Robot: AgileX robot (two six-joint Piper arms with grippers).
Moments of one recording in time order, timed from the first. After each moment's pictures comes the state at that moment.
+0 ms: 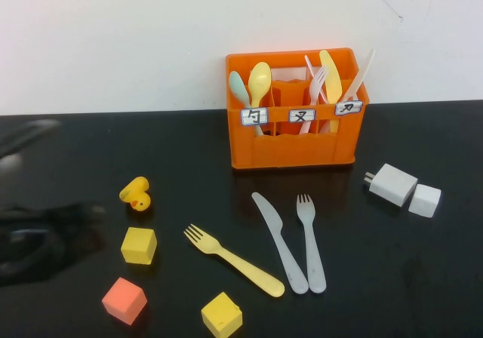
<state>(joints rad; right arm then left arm) -0.02 0.83 -0.63 0.47 0.66 -0.78 -0.07 1.04 -0.68 -0.56 0.61 -0.15</state>
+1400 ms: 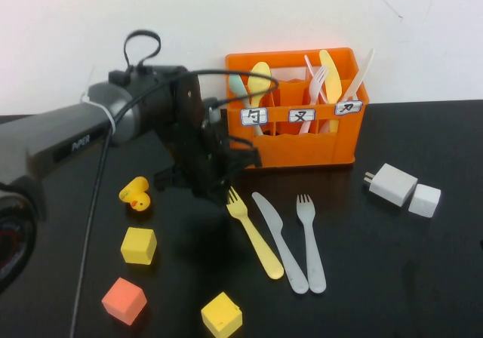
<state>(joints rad) -0.02 0.98 -0.64 0.81 0.84 -1.22 -0.40 2.09 -1.66 -0.21 0.93 -0.44</state>
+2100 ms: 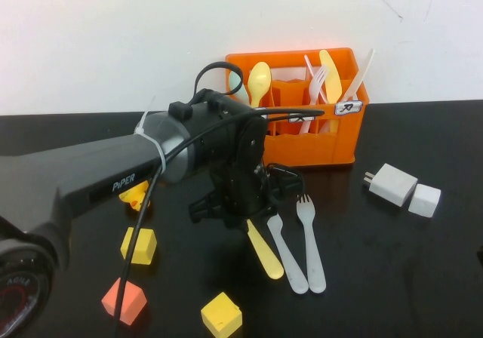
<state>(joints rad) -0.02 0.98 -0.64 0.81 0.89 -1.24 -0.62 2.02 -1.55 0.03 0.86 -0.91</state>
